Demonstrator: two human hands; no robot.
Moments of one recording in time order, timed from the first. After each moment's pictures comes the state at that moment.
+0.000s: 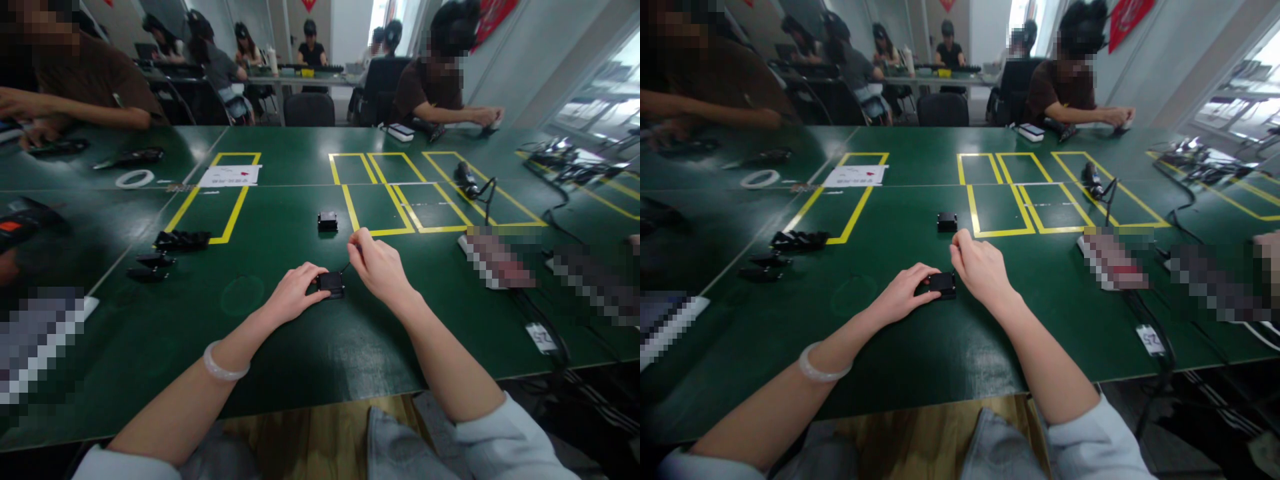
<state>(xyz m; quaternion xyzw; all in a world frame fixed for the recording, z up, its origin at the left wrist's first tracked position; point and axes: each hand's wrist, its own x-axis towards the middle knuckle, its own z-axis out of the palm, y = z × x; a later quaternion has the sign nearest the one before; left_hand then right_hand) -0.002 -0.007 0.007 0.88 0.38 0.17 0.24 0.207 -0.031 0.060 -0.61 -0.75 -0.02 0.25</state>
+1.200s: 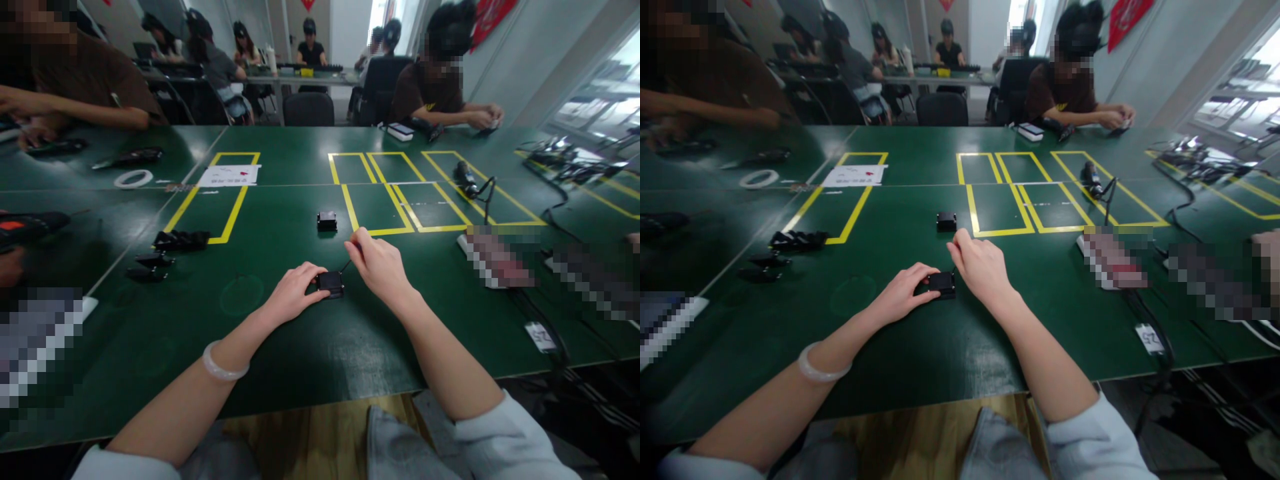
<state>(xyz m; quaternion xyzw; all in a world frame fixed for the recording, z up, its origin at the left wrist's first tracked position) -0.001 -0.007 0.009 0.88 0.38 0.17 0.24 0.206 -0.031 0.062 -0.62 -0.75 -0.04 0.24</state>
